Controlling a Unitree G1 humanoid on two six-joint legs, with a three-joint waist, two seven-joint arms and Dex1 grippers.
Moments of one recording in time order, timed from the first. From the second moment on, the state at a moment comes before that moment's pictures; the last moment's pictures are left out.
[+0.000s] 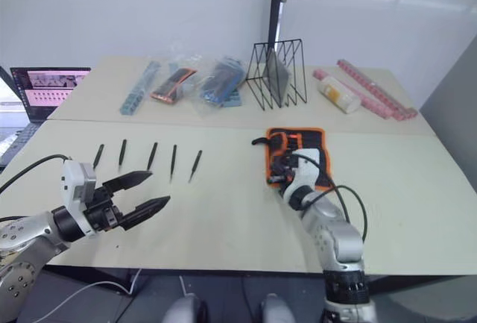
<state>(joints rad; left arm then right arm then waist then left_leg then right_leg) 0.07 0.71 0.35 -0.51 -0.75 0.54 -0.80 -0.29 -0.18 -0.02 -0.21 0.41 0.59 0.30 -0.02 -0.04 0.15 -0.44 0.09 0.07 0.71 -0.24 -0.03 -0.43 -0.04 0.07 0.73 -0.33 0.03</state>
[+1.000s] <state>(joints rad) -0.81 0.53 -0.31 0.53 -0.11 -0.46 -1.47 -0.10 -0.79 0.29 -0.24 0.06 -0.24 1.04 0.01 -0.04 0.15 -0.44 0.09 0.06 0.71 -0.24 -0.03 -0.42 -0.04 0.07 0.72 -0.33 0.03</state>
